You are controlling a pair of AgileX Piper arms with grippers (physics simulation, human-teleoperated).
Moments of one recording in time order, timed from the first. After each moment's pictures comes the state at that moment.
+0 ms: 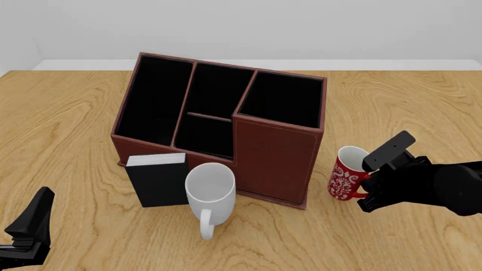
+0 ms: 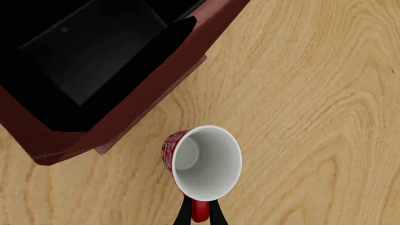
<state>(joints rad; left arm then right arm) 0.00 0.00 0.00 0.00 0.00 0.13 1.28 -0.53 0.23 -0.47</state>
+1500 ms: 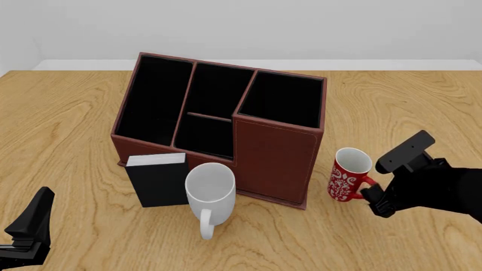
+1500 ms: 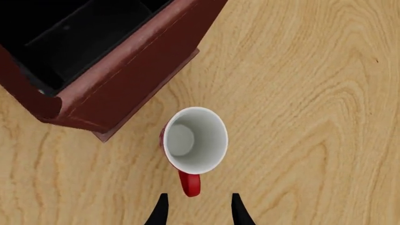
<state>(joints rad) 0.00 0.00 0.00 0.00 0.00 0.11 1.15 -0.51 0.32 -0.46</state>
